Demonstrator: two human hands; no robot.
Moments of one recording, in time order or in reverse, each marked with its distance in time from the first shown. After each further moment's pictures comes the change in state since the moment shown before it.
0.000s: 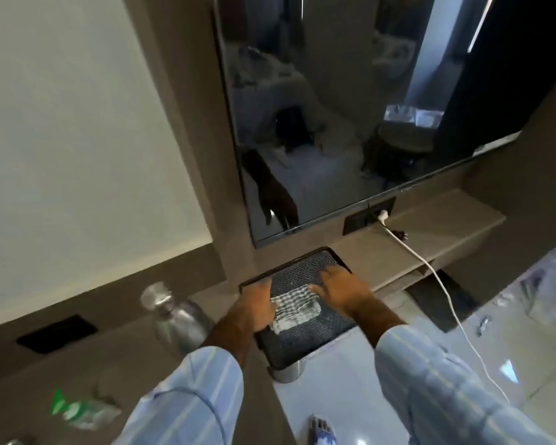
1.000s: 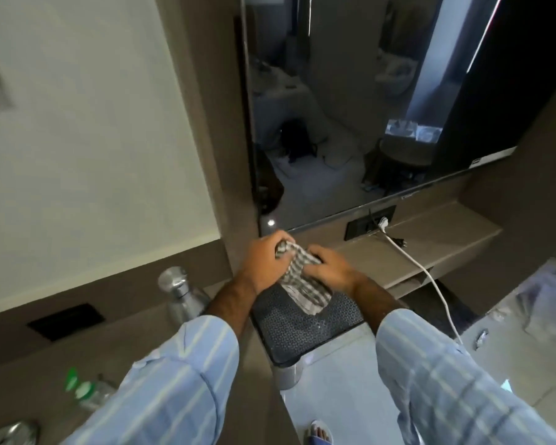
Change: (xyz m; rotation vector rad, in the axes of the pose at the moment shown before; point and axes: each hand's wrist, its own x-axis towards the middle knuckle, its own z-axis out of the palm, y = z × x) left_hand -0.025 0.033 -0.079 -0.455 0.548 0.317; right_hand -0.023 -0.045 -0.047 0.688 0.117 -0.121
